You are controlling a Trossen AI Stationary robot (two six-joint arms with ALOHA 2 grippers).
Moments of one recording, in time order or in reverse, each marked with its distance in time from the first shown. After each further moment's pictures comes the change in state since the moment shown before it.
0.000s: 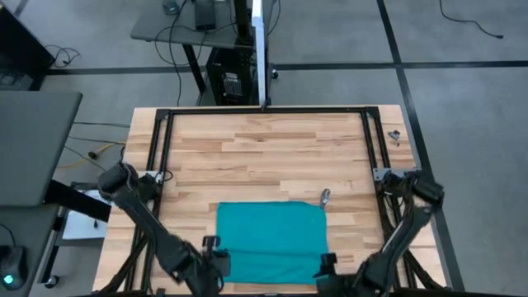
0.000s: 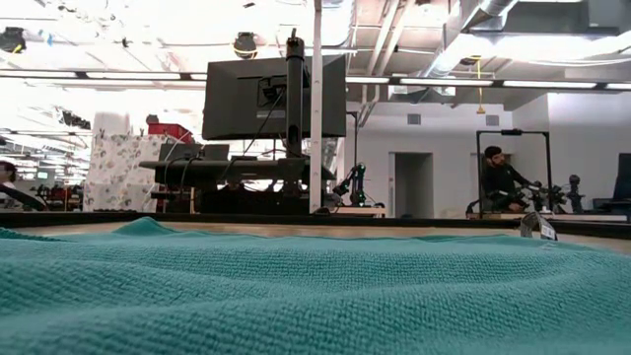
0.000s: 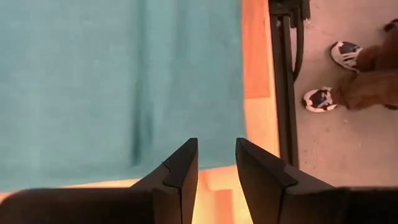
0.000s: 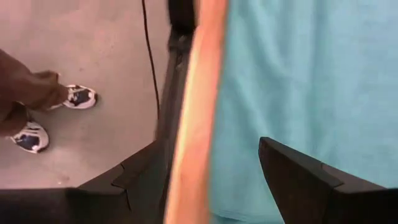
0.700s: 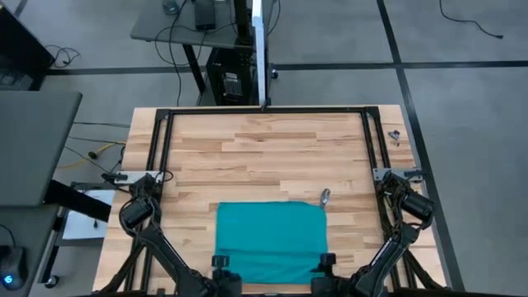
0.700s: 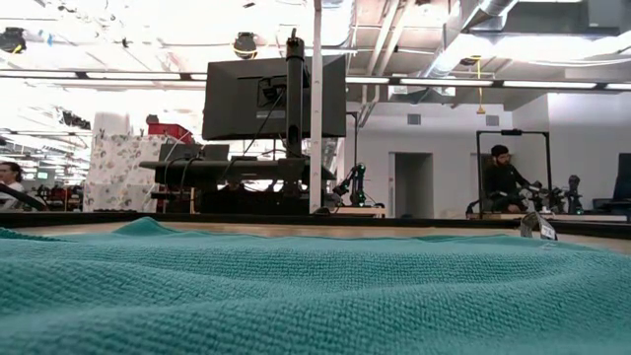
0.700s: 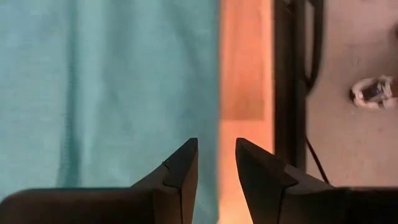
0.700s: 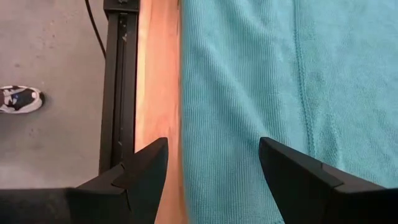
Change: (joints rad) left arm -0.018 0.313 0.293 -0.147 -0.103 -0.085; right arm -0.013 0.110 0.071 -0.143 0.070 0.159
